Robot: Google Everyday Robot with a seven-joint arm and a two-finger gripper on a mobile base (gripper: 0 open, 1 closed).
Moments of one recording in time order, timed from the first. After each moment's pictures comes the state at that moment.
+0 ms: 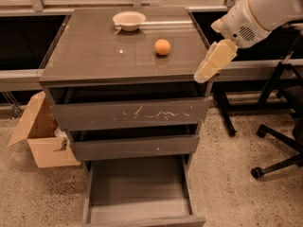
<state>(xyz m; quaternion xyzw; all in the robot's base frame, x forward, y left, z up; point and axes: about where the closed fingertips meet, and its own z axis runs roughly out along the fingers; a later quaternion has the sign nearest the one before) 0.587 -0.151 0.955 -0.54 0.77 0.10 0.32</state>
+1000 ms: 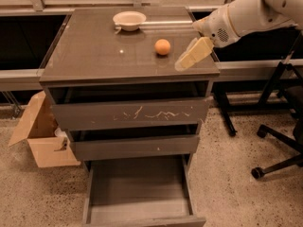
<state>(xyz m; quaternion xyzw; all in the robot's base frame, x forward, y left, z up) 0.659 -0.114 0.932 -0.52 0.74 0.18 0.39</state>
